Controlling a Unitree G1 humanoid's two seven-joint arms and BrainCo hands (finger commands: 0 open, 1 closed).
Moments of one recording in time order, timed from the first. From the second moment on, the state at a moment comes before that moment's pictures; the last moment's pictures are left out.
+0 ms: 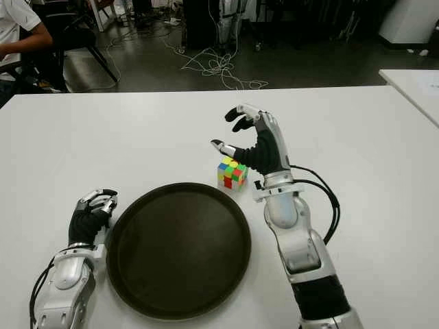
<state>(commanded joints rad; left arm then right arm) 0.15 -0.04 0.08 0.11 -0.01 0.03 0.09 -0.22 -0.12 0.16 -0.06 -0.38 -0.15 -0.14</state>
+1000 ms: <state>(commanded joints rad) 0.15 -0.04 0.08 0.09 -0.02 0.06 0.09 -0.31 -0.21 0.20 -0.03 -0.51 0.07 0.05</state>
